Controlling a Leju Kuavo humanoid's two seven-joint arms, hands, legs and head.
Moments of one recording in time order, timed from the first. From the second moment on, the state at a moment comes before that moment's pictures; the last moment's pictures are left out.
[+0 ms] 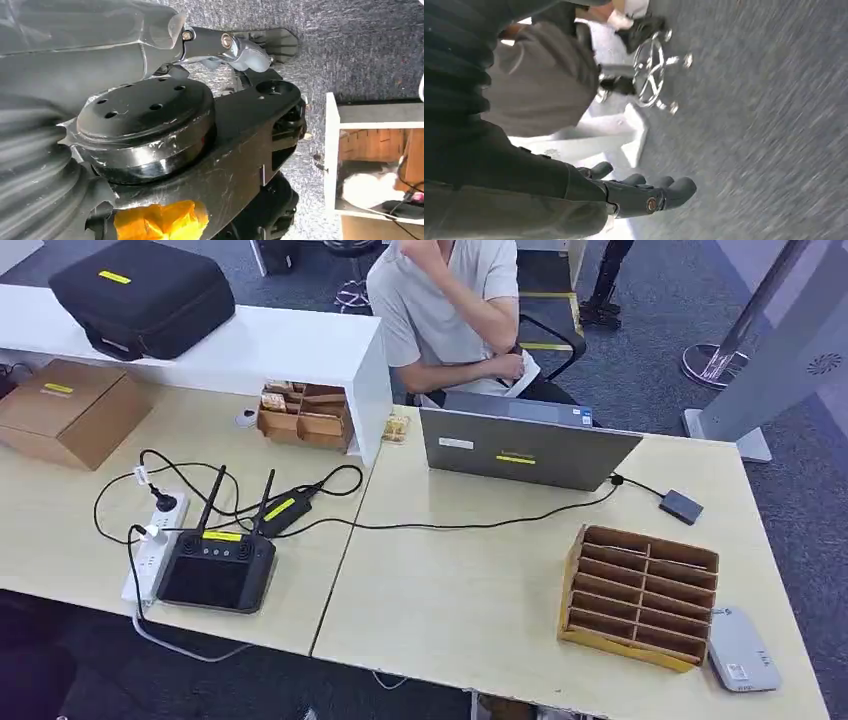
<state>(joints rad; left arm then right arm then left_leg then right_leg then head) -0.06 -0.17 0.98 -0.20 -0.69 -0.23 -0.16 0.01 -0.14 -0.50 -0.20 1.43 -0.11 0.25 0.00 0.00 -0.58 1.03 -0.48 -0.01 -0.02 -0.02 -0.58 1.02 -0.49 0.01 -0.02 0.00</state>
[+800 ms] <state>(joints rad) -0.06 -0.16 0.98 -0.20 -0.70 -0.25 -0.15 0.00 -0.27 -0.57 -0.21 1.43 -0.19 0.26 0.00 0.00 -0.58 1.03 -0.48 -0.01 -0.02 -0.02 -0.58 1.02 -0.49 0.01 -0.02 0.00</state>
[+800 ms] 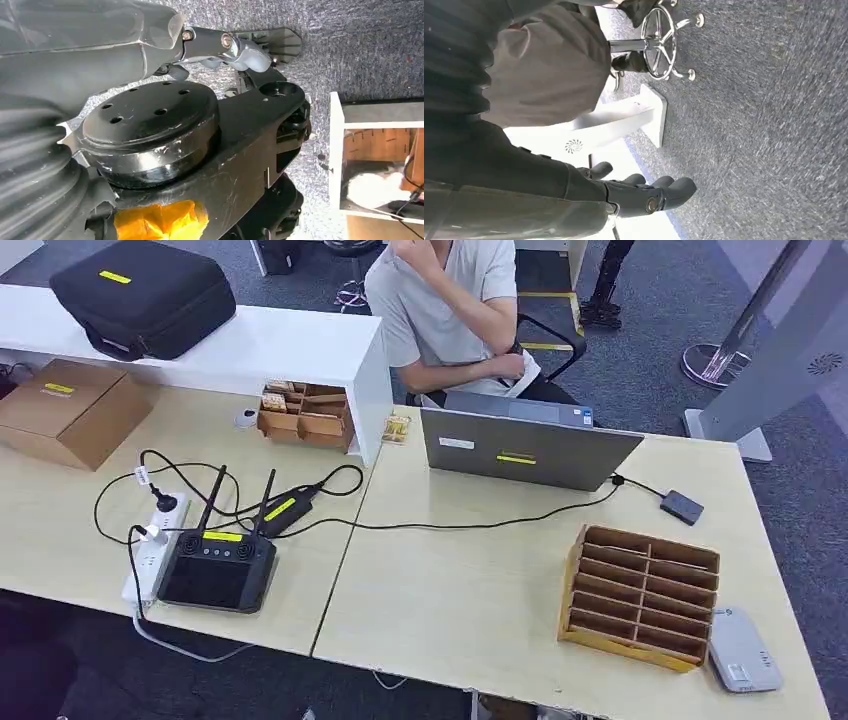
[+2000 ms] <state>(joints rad) -0.06 -0.18 1.02 -0.20 -0.72 -0.28 -0.18 0.00 -0.27 -0.65 -0.22 1.45 -0.22 0.21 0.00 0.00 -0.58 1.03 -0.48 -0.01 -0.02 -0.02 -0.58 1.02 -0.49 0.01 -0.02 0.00</state>
